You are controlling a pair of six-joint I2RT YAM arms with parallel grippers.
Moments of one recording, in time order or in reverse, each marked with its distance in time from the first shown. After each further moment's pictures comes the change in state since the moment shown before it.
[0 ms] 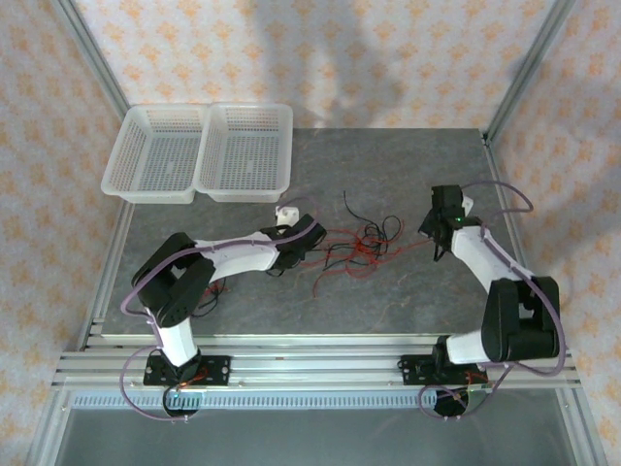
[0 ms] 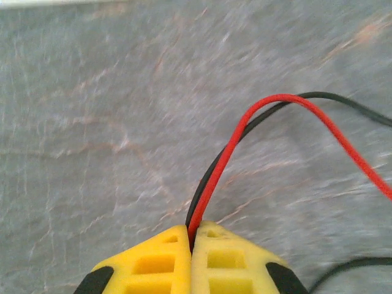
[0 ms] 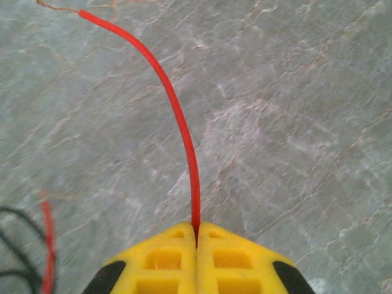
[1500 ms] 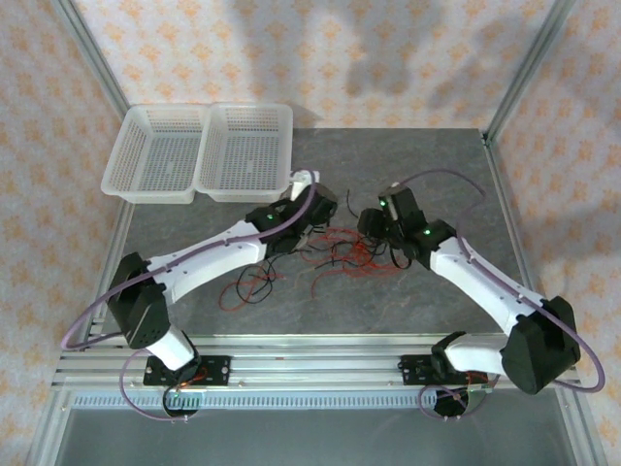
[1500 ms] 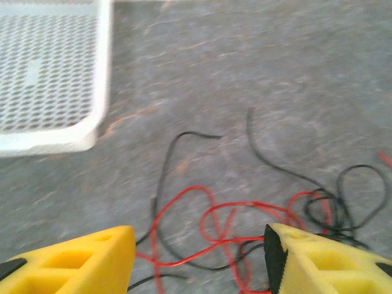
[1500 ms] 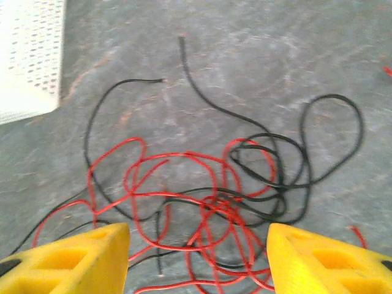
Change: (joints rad) left arm -0.053 -0.190 0.245 -0.137 0.056 0.059; right arm 0.470 -0.106 0.112 -0.048 -0.121 0.122
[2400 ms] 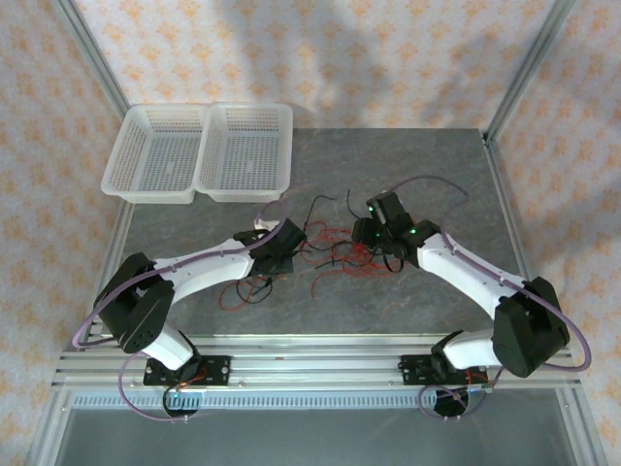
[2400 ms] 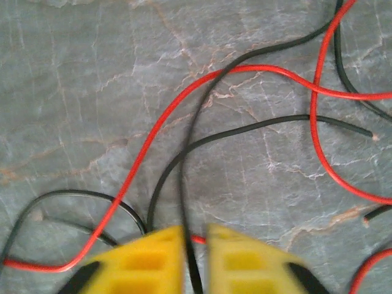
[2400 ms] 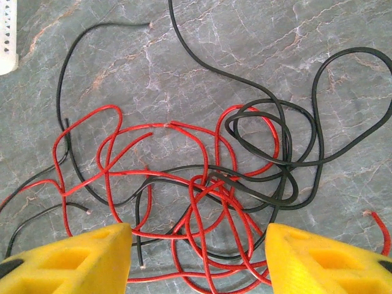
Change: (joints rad) left arm 0.087 -0.038 -0.381 -0.053 0.241 -0.235; right arm 0.021 0.086 -0.035 0.013 -0.007 0.007
